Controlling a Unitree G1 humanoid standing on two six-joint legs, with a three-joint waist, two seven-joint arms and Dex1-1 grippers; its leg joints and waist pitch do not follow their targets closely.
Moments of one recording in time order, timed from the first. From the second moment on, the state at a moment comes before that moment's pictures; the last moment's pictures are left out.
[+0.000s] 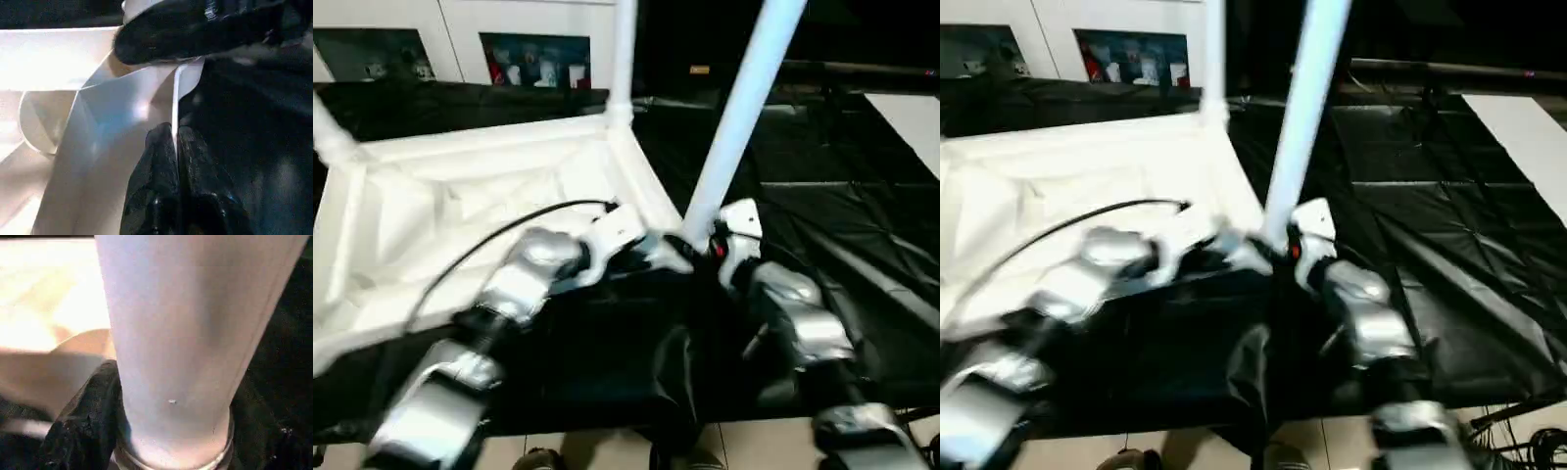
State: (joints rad) left arm -0.74 0.18 -0.33 0.59 0.09 0.32 -0.79; right arm -0.50 -0.09 -0.01 0.52 0.12 0.13 0.30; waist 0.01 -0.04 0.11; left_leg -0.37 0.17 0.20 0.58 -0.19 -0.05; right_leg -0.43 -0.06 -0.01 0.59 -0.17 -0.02
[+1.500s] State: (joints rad) left arm -0.59 0.43 -0.37 0.33 -0.01 0.25 -1.23; right arm -0.45 -0.41 0.19 0.41 0.18 0.07 1.12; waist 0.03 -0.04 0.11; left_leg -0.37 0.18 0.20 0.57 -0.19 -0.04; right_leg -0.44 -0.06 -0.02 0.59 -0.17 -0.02
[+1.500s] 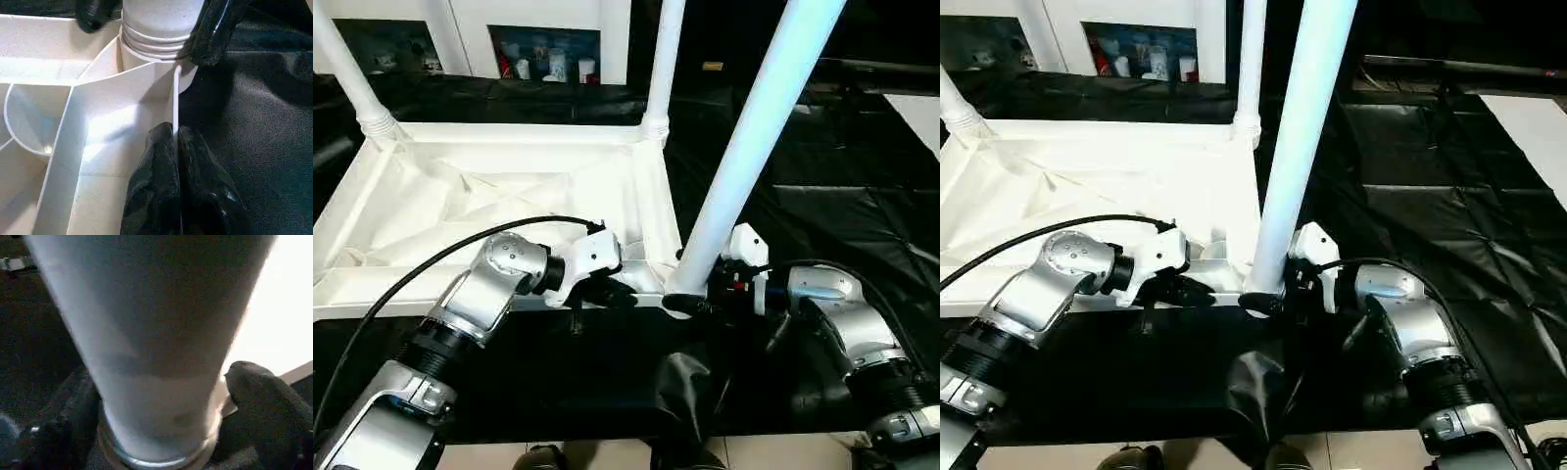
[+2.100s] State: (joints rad) left arm -0.59 0.42 -0.36 0.34 0.01 0.27 -1.19; right arm -0.44 -0.36 0.17 0.44 0.18 0.07 1.03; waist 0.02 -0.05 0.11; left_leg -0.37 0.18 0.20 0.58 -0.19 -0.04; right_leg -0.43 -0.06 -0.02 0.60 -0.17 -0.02
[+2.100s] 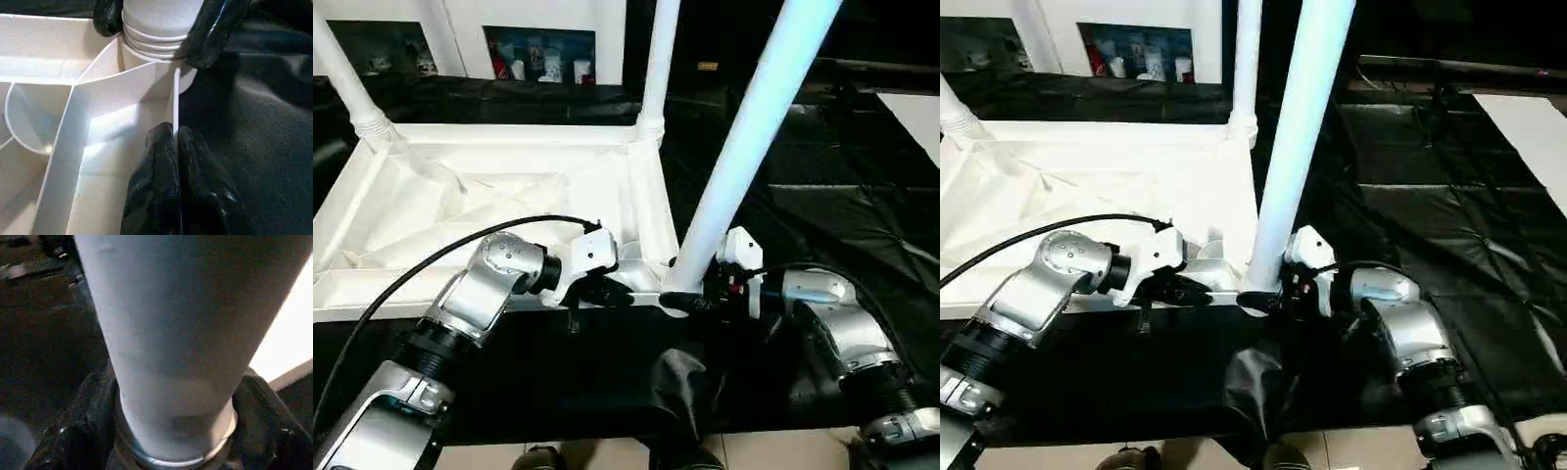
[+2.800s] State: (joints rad) left arm -0.75 0.13 -0.33 0.63 0.11 0.34 -0.74; right arm -0.50 -0.07 -0.02 0.58 0.10 0.08 0.27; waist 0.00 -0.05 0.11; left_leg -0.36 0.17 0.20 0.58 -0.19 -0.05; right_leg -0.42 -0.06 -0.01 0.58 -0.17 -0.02
